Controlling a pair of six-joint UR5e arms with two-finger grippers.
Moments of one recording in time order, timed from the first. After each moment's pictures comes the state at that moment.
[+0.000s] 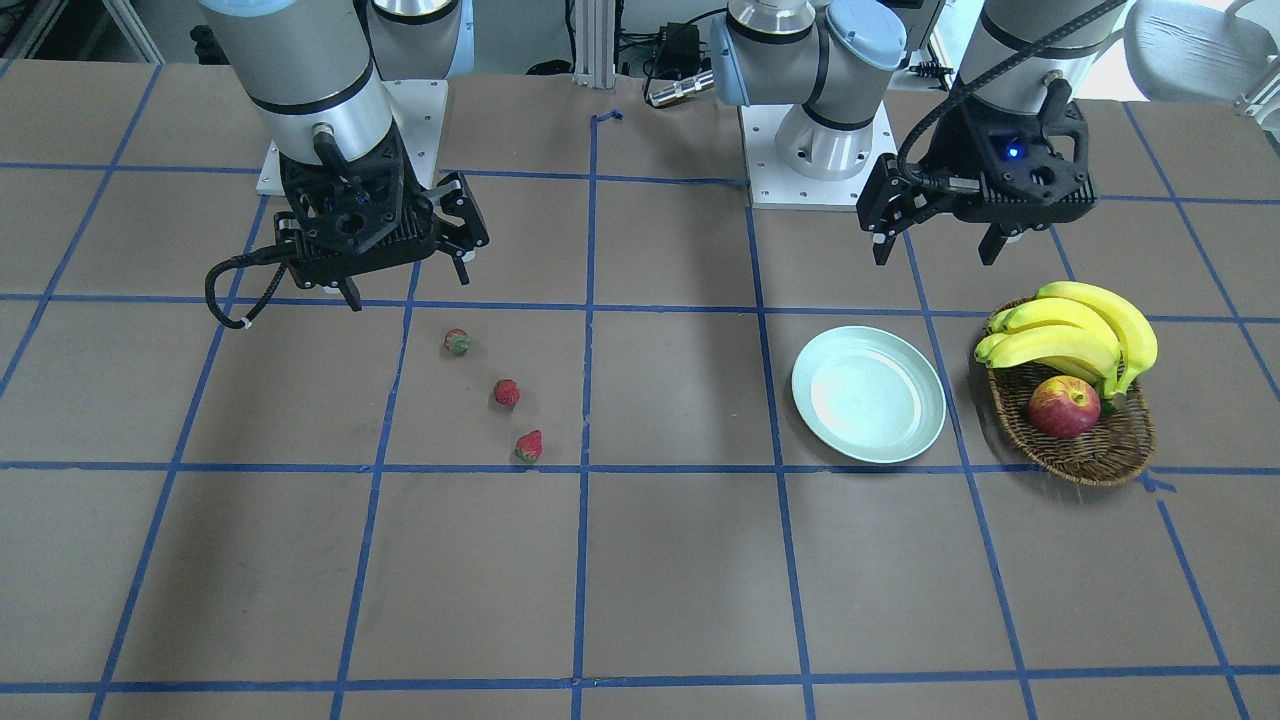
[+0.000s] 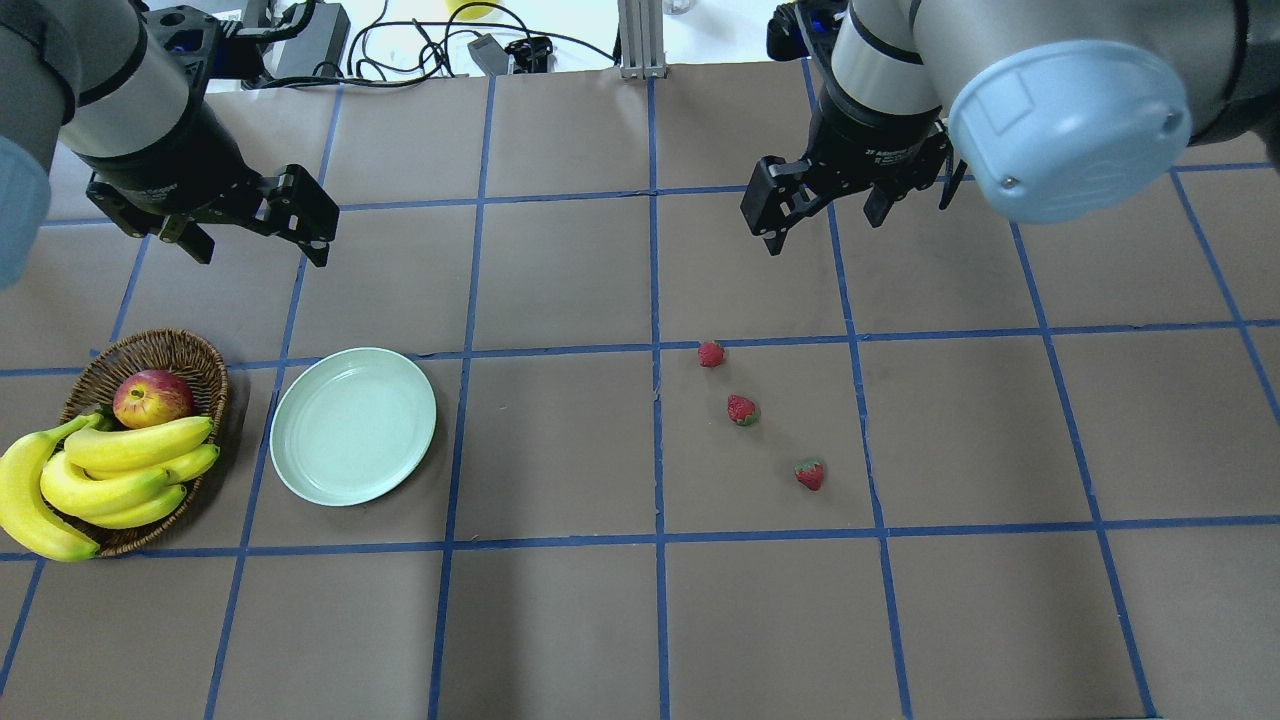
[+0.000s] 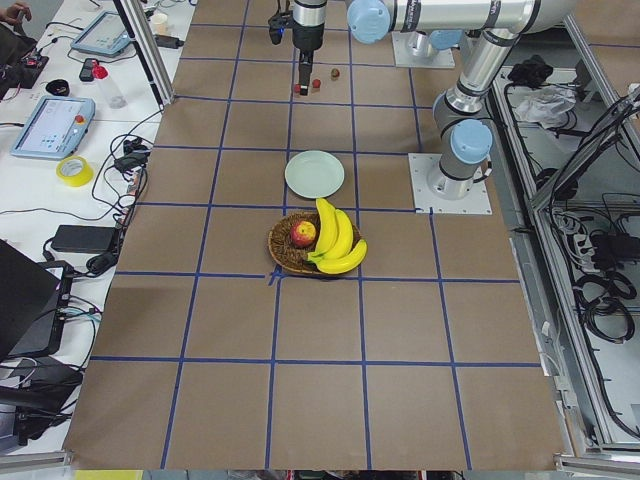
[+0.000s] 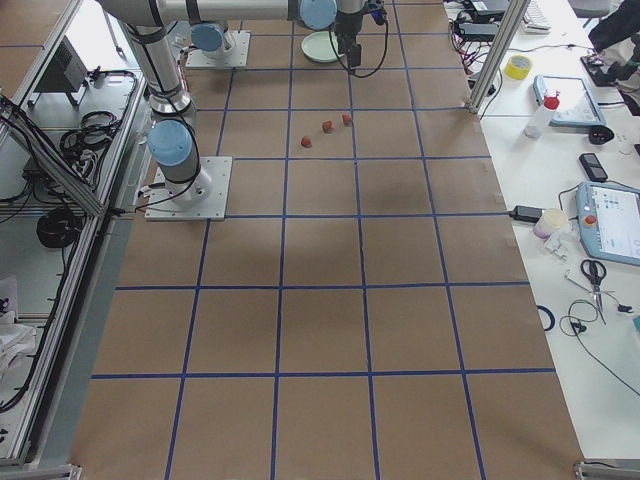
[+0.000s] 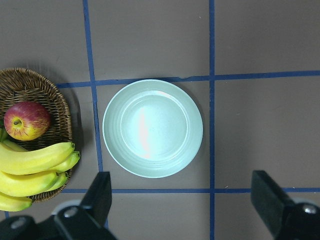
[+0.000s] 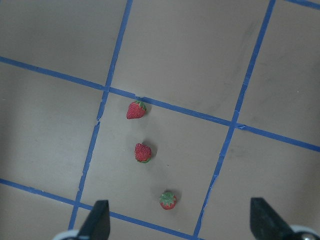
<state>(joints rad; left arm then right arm) -1.49 -1.49 -1.66 -1.49 1.64 0.11 1.72 -1.50 1.57 -1.68 -1.52 -0.14</state>
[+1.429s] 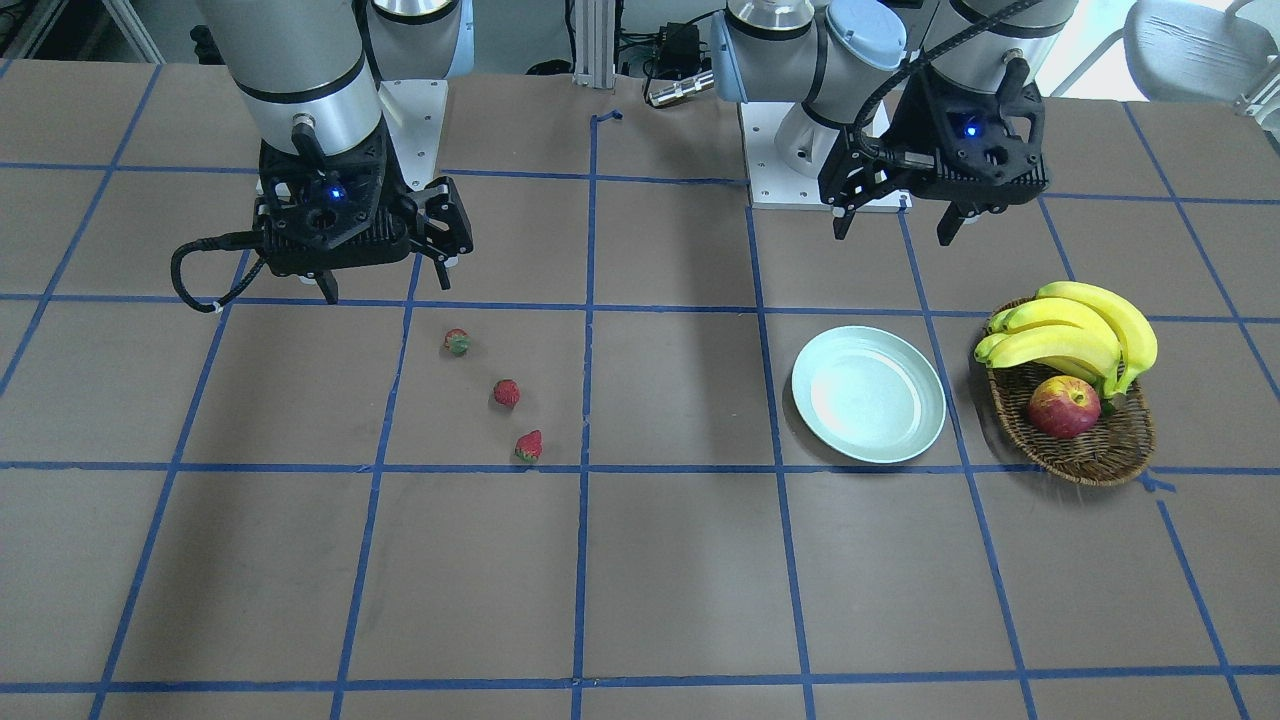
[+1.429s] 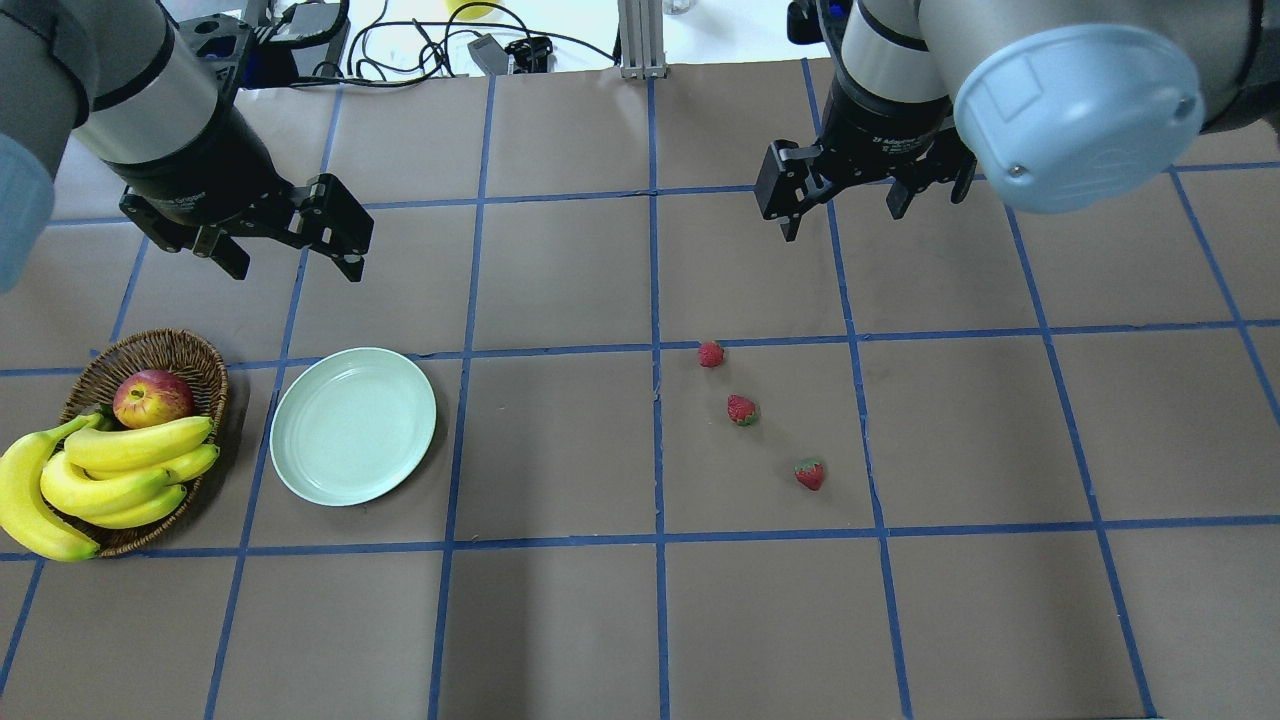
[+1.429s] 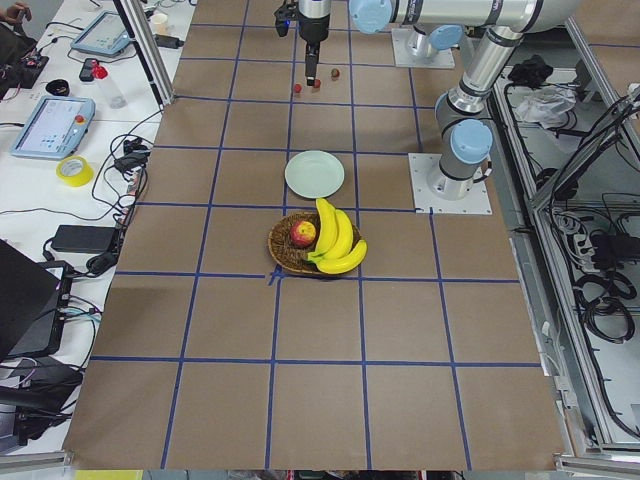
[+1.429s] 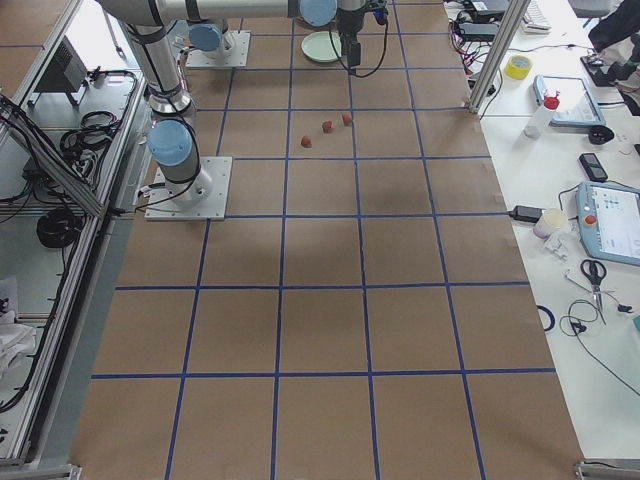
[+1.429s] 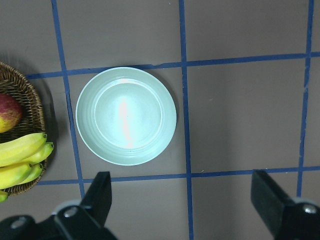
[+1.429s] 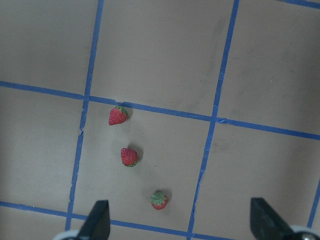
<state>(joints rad) -1.53 -1.48 -1.64 -1.57 1.59 0.09 1.72 -1.50 1.55 -1.67 -1.57 -0.03</state>
